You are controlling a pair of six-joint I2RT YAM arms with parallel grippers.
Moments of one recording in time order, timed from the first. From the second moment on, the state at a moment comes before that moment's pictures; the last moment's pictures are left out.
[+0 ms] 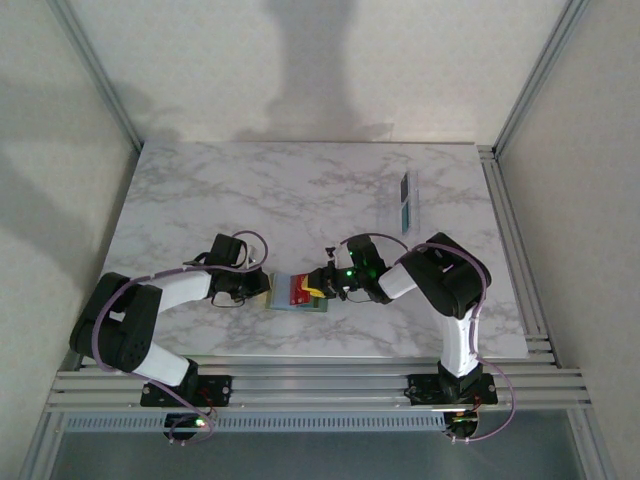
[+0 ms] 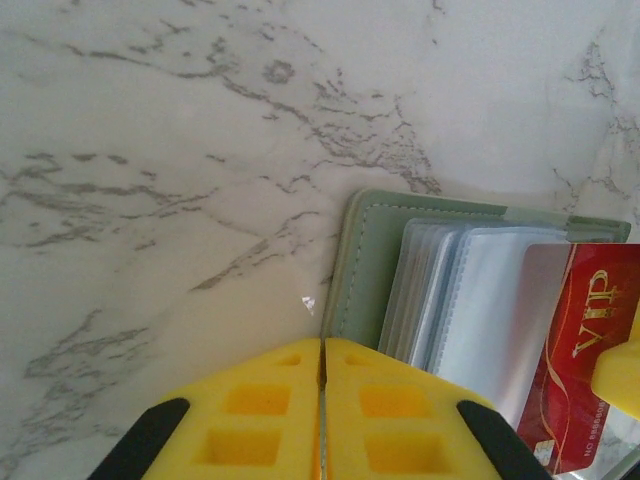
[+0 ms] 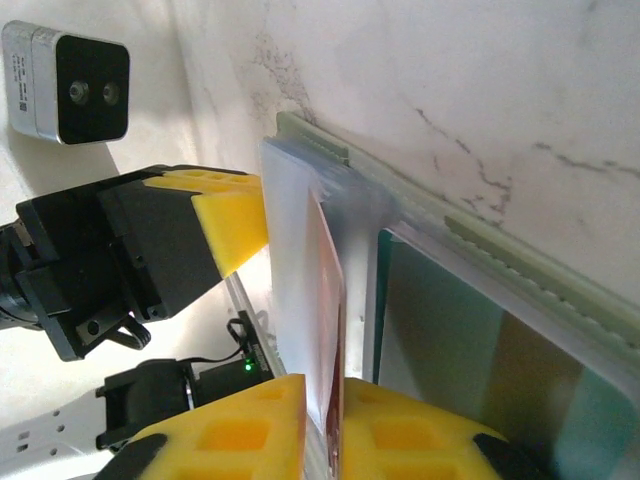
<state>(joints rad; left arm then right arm) -0.30 1.49 0.57 -0.16 0.43 -0.64 0.68 1.96 0.70 0.69 -0.86 1.14</state>
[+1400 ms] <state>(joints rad) -0.31 1.47 0.55 -0.19 0.46 -0.66 0.74 1.84 0.79 0.21 -0.74 0.92</state>
